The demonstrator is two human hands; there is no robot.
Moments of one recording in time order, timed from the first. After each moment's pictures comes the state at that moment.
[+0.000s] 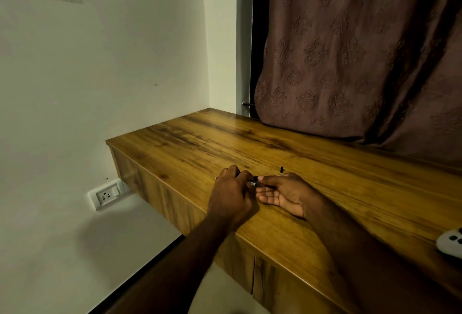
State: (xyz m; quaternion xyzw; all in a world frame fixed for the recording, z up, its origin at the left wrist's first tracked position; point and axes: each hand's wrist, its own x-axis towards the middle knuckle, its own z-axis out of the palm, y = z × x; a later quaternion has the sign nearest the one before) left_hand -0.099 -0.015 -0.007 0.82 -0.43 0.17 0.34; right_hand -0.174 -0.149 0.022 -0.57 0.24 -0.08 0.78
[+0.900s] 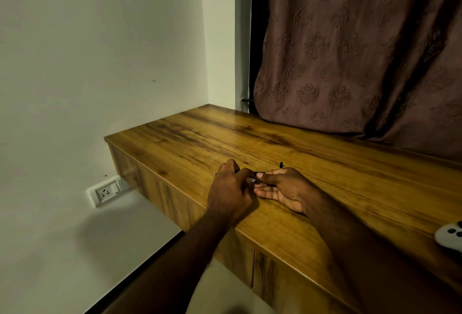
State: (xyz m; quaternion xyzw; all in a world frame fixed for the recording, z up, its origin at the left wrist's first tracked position) left_hand -0.099 -0.013 -0.006 0.81 -0.43 0.19 0.35; right_hand -0.174 -0.147 0.021 -0.58 0.23 -0.10 0.77
